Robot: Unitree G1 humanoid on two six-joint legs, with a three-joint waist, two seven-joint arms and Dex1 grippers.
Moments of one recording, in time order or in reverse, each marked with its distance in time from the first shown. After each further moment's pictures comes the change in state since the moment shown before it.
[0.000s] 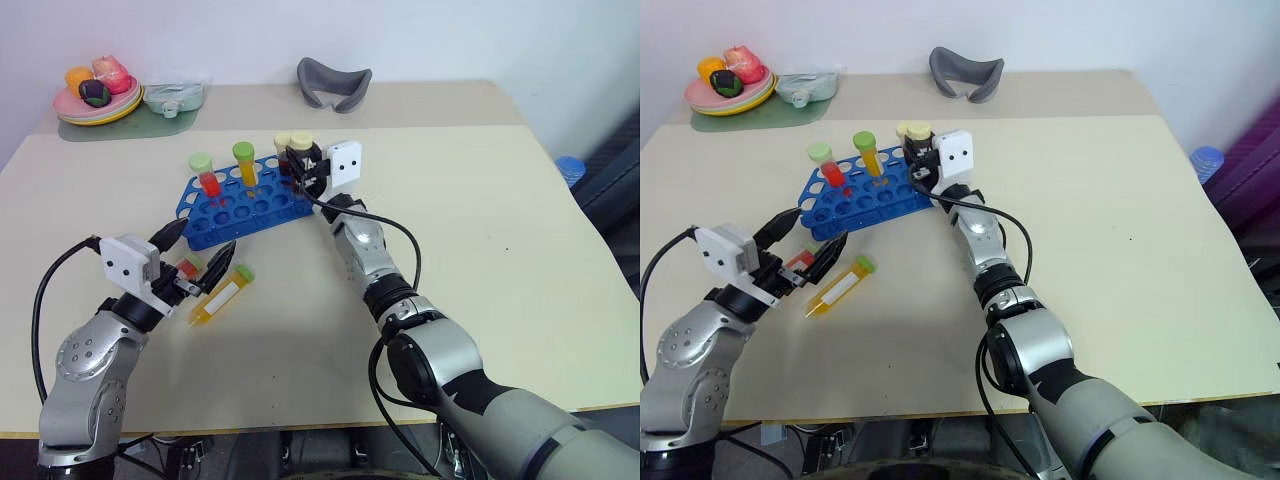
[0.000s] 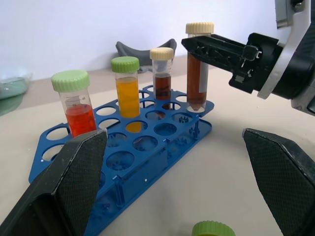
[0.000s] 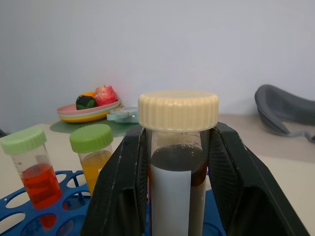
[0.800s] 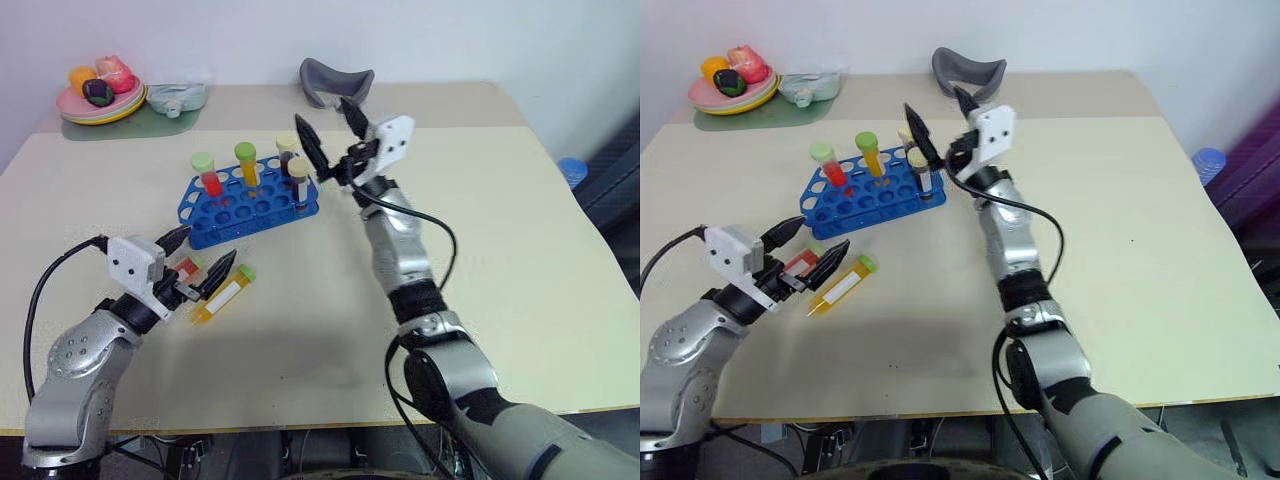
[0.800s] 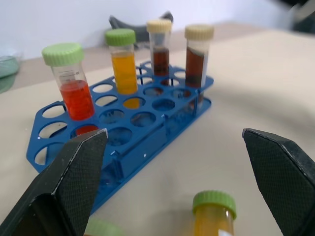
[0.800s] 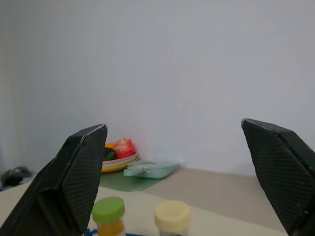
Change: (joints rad) left arm -0.017 0.137 -0.001 -0.046 -0.001 0.158 0.005; right arm 0.222 -0.155 0.001 -0.623 0.147 0.281 0.202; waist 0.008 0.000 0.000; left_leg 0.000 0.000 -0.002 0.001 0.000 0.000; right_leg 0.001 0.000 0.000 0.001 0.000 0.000
